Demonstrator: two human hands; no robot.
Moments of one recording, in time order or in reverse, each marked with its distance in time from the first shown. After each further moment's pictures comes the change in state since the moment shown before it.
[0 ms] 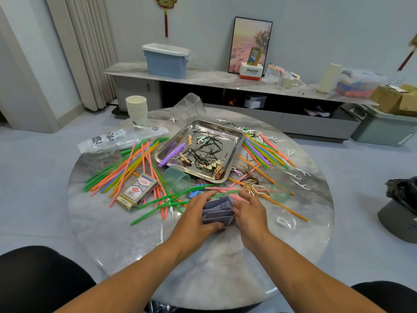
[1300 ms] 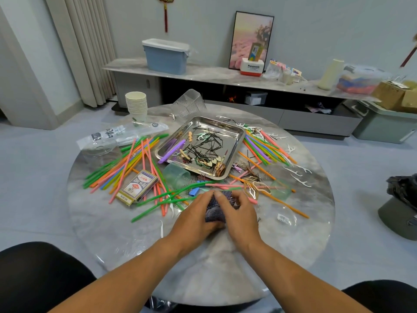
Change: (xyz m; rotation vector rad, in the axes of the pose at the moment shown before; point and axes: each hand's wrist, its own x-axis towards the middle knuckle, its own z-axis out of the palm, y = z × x) left_hand 0.004 0.002 0.000 0.097 -0.059 0.014; right_hand -0.032 0.008 0.004 -0.375 -0.075 -0.382
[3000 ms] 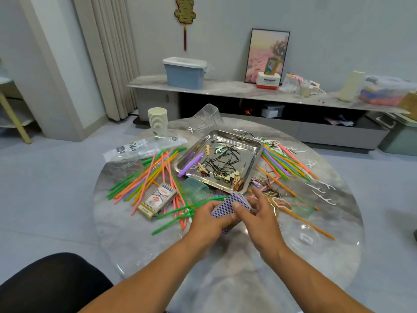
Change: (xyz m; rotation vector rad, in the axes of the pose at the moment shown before) left_hand 0.012 0.032 -0.017 -0.650 0.171 -0.422; right_hand 0.014 -0.021 -0.006 0.149 -0.208 -0.067
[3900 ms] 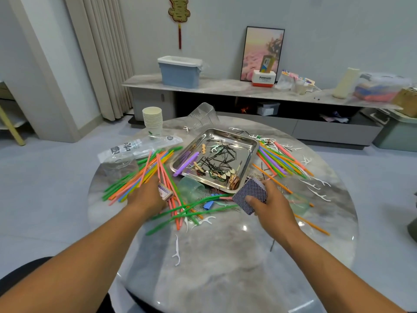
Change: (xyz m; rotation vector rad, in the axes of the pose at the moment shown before) left_hand 0.063 0.037 -0.141 1.257 0.214 -0.097; right_hand 0.012 -0.039 -0.034 -0.465 0.039 -0.001
